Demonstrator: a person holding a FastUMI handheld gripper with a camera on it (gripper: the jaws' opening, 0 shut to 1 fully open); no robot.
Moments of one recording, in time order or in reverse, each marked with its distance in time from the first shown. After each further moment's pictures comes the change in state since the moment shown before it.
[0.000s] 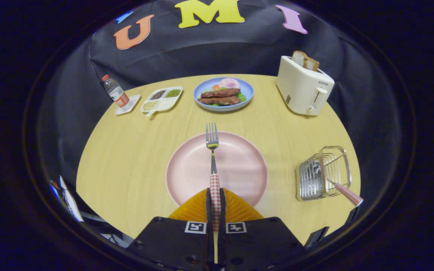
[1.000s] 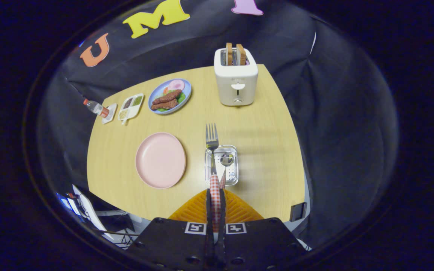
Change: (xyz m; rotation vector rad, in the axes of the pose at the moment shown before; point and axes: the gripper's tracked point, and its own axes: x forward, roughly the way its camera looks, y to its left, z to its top) arm -0.124 -0.183 0.019 0.130 0.291 -0.033
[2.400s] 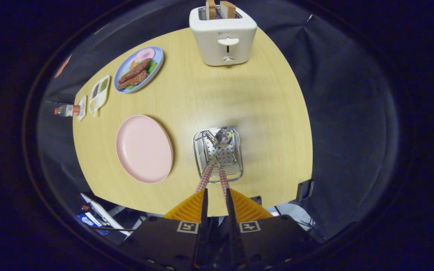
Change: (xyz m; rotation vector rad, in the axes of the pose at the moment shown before) arm 0.041 0.009 0.011 0.135 0.337 -0.085
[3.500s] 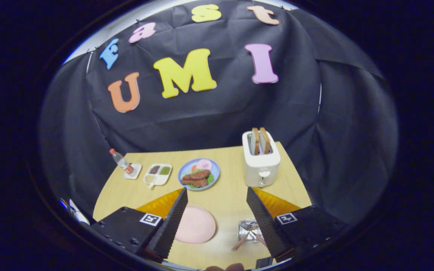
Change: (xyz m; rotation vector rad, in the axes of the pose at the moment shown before) arm -0.178 0.075 0.040 -0.180 -1.072 0.230
